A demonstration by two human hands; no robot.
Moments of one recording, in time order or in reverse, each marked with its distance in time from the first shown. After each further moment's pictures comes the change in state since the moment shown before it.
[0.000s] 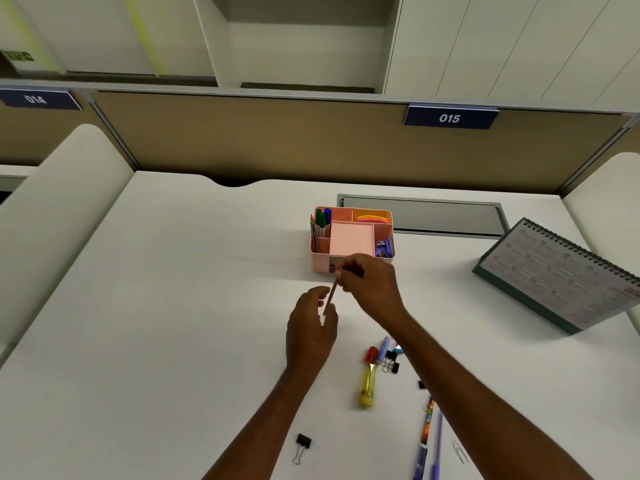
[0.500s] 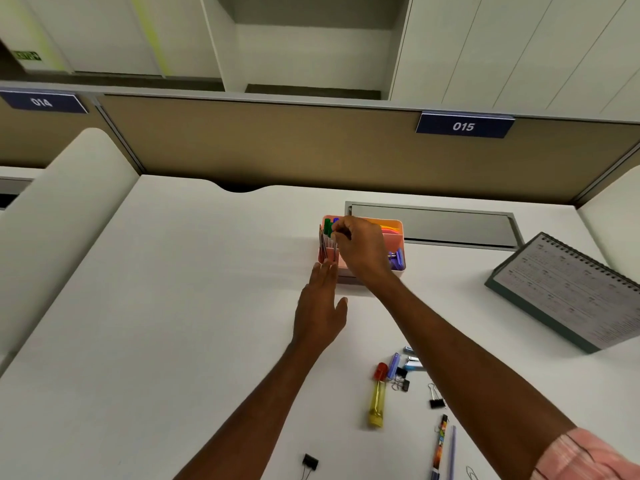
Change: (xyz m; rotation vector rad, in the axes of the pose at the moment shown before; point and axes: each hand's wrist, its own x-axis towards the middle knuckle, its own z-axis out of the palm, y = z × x) left_hand 0.068 -0.007 0.012 0.271 -0.155 0.180; right_hand 0.097 -0.031 0.022 -0.267 0.164 -0.192
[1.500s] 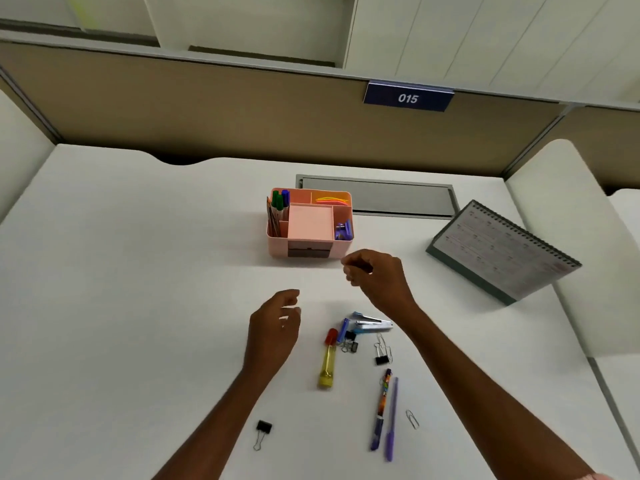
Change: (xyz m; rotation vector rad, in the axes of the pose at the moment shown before) left_hand -0.087 0.017 -0.011 -0.500 -0.081 -0.260; right_hand -0.119 0.078 -0.095 0.178 -0.197 0.255
